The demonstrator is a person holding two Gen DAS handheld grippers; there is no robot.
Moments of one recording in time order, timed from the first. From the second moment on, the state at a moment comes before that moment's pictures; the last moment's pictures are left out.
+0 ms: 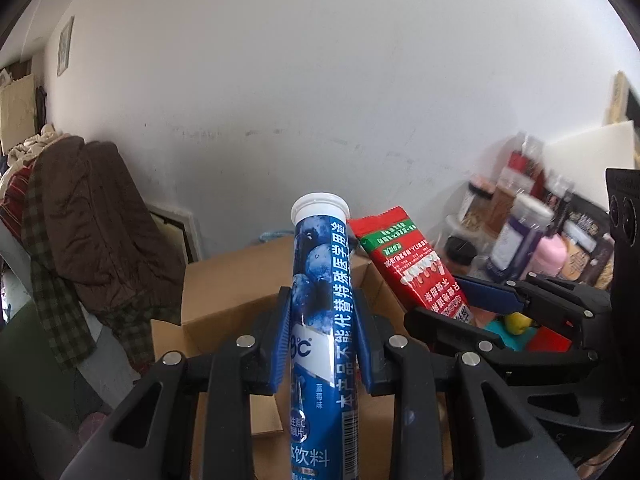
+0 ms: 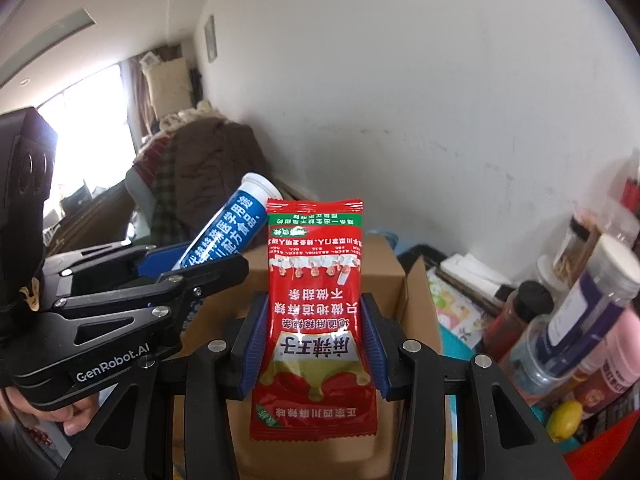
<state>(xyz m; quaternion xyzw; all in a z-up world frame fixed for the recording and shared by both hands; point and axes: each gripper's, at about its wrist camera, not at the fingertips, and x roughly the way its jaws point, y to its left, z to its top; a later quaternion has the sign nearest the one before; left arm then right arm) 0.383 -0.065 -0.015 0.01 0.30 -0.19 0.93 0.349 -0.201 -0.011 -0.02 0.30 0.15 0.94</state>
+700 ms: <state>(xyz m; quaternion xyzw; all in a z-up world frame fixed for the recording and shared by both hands) 0.425 -0.076 -0.087 0.03 0.40 -0.17 0.90 0.394 -0.206 -0.082 0.00 0.40 0.13 0.91</state>
